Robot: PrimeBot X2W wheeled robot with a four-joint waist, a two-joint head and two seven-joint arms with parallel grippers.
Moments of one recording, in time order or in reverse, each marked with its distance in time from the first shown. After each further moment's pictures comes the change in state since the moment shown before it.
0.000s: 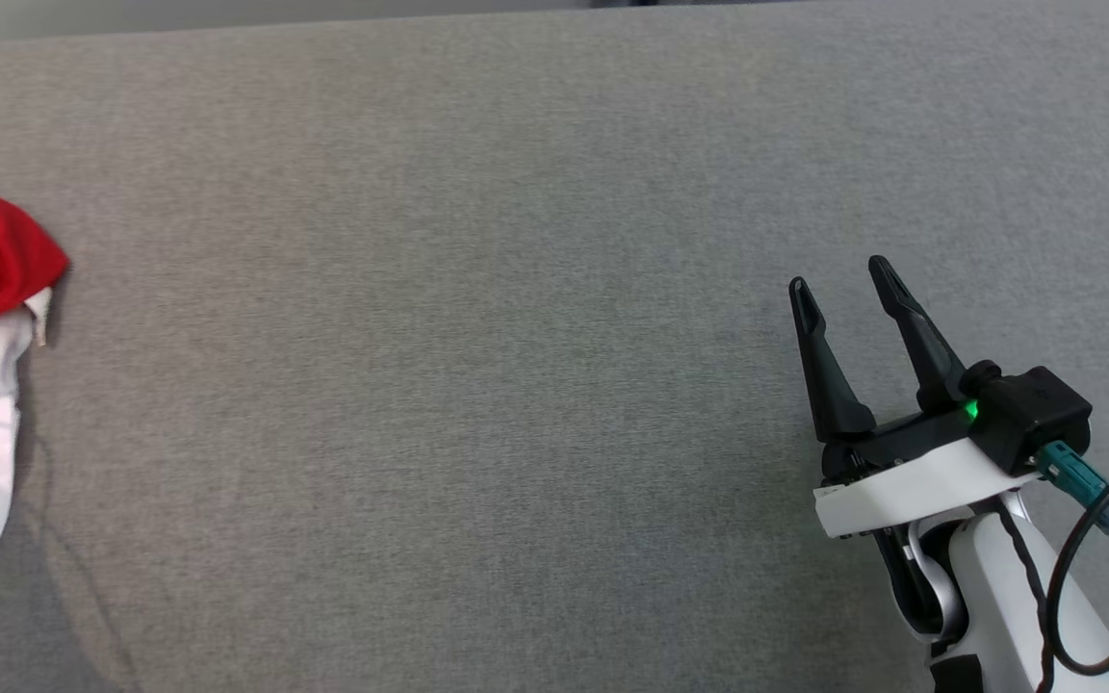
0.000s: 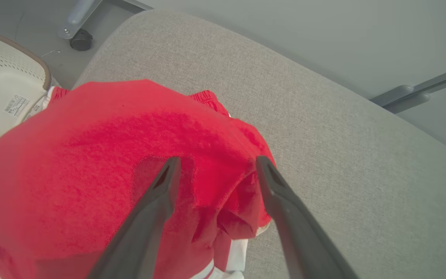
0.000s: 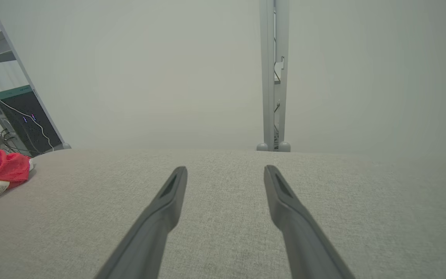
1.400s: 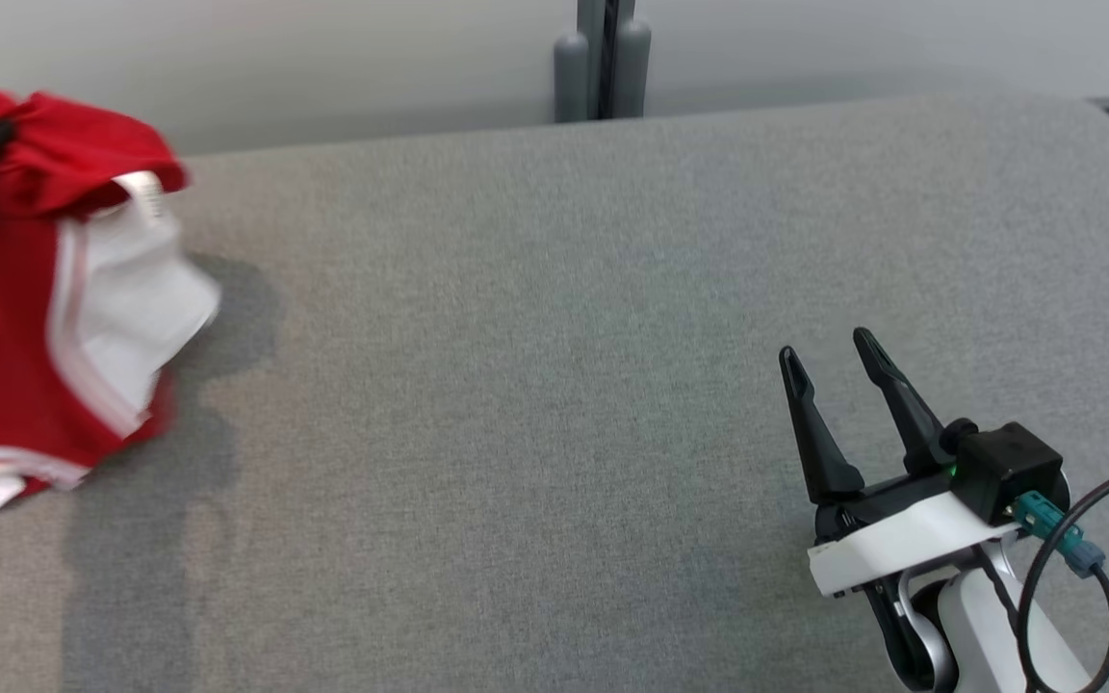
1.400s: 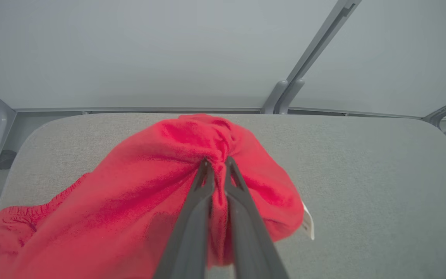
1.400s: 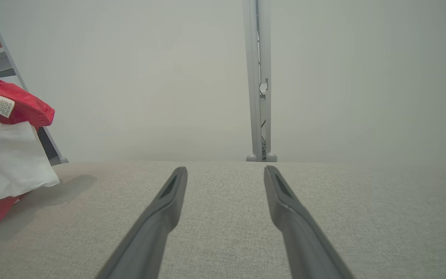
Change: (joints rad) left arm 0.006 -0.026 -0.313 -0.250 -0.195 -0.045 0.018; right arm 0.078 0.009 0.005 0.035 0.010 0.000 0.000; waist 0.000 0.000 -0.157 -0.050
